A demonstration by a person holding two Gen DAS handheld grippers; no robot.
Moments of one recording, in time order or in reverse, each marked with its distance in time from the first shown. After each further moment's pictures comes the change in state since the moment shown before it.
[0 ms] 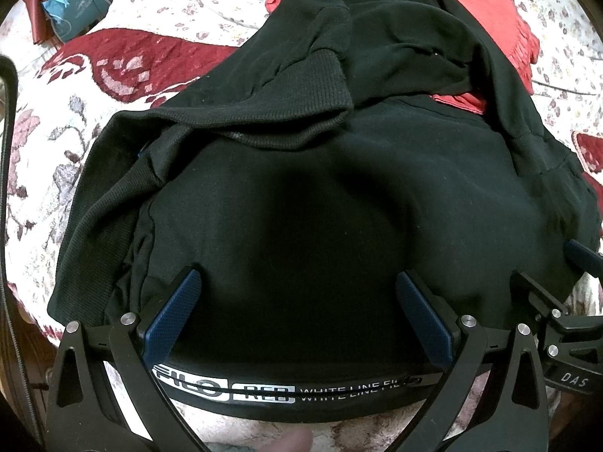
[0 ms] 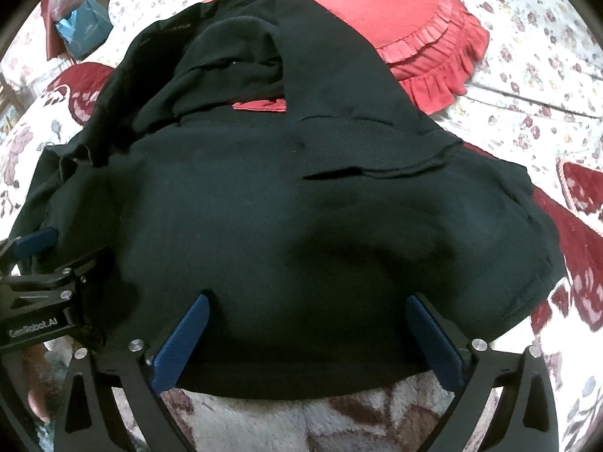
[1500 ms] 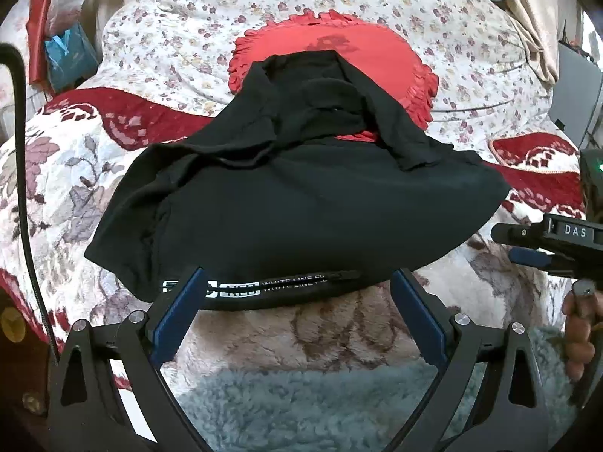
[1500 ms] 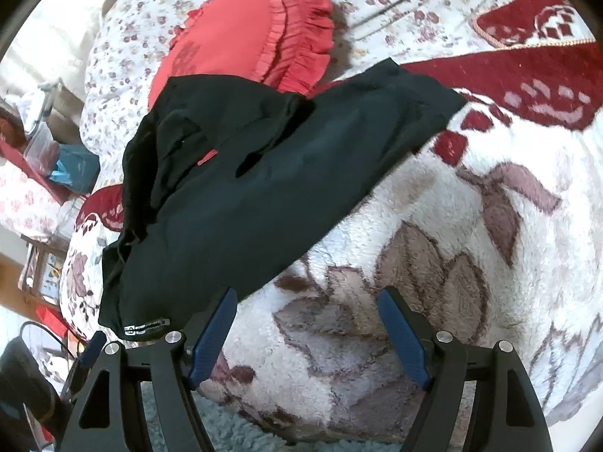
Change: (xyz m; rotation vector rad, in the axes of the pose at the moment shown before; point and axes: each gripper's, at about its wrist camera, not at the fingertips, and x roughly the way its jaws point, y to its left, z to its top) left arm -0.096 0.001 -0.082 0.093 -0.308 -0.188; right arm -0.064 -0.089 -0.075 0.513 -0.069 0.275
